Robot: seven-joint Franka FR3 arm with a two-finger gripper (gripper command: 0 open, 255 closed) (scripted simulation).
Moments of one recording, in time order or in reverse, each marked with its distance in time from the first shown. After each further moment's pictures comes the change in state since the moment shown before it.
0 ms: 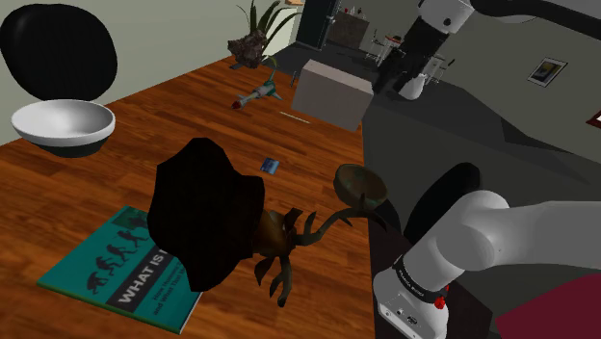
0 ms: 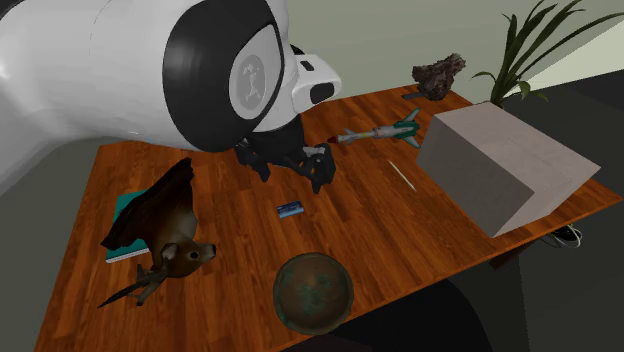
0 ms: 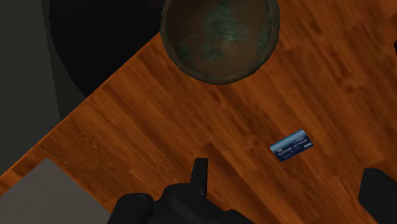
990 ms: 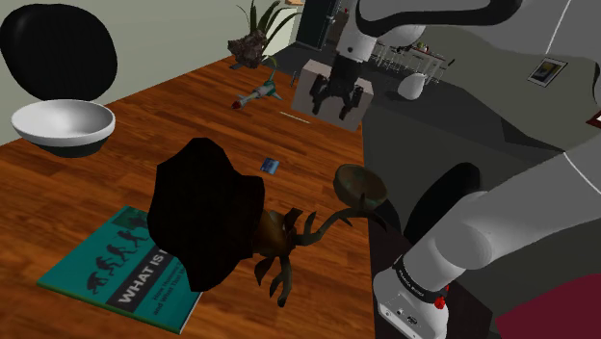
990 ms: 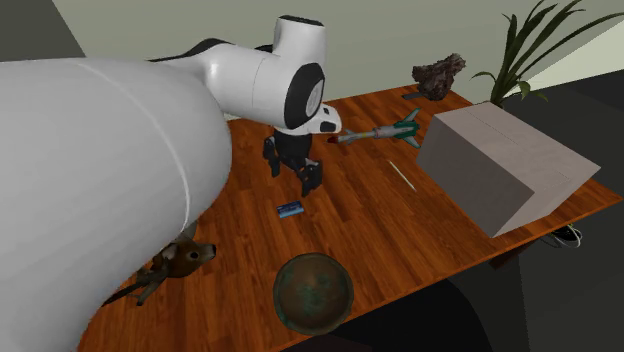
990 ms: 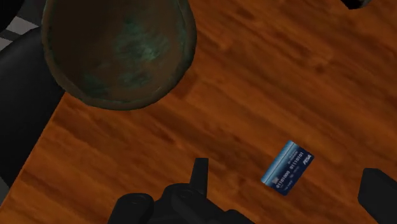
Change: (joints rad) arm -0.036 0.519 0.050 0.138 0.173 0.103 0.321
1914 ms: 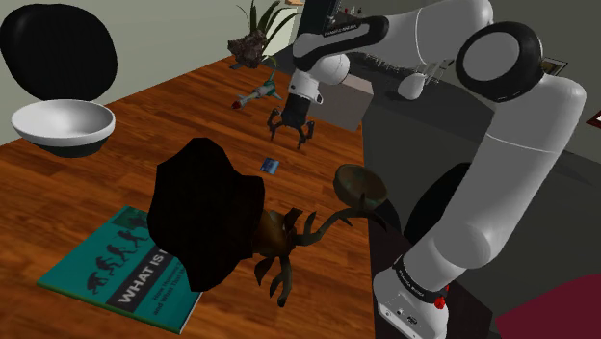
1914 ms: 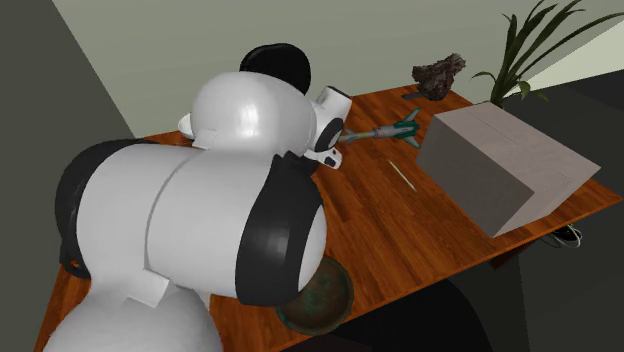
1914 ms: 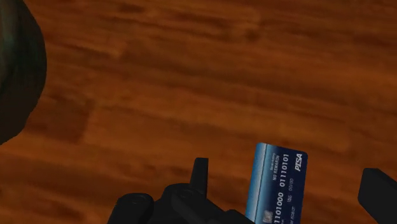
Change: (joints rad) arm -0.015 0.568 -0.003 0.270 0.237 0.045 0.241
